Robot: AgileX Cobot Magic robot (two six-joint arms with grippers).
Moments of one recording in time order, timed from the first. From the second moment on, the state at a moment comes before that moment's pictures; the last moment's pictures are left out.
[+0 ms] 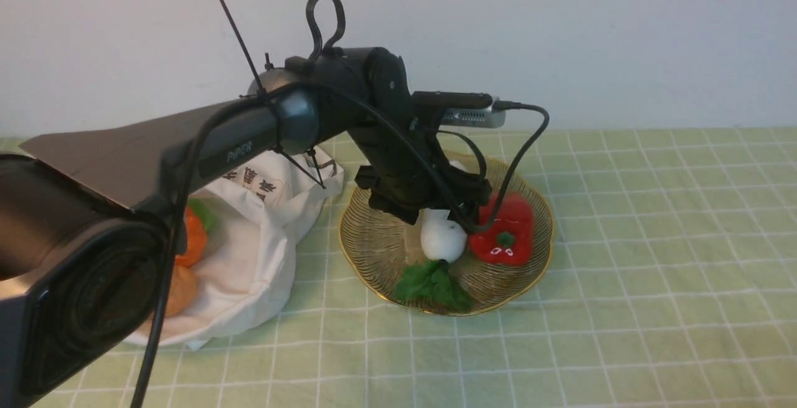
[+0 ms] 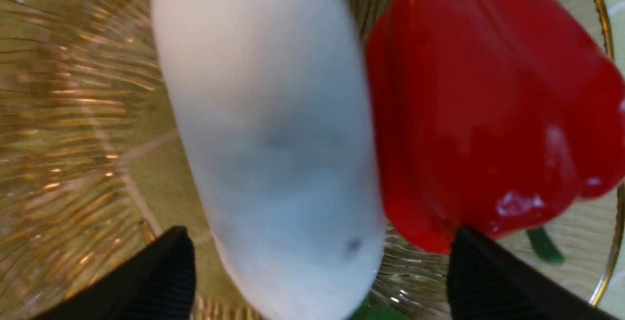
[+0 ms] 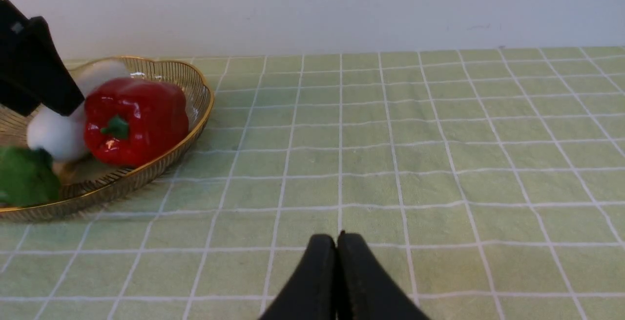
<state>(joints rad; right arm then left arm) 0.04 -0.01 0.02 0.13 0.41 -0.06 -0.52 2.21 -1.83 -0.32 0.88 0.01</state>
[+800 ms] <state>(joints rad) 0.04 -0.01 0.02 0.13 0.41 -0.06 -0.52 1.76 -2.00 -0.10 1.24 0.09</state>
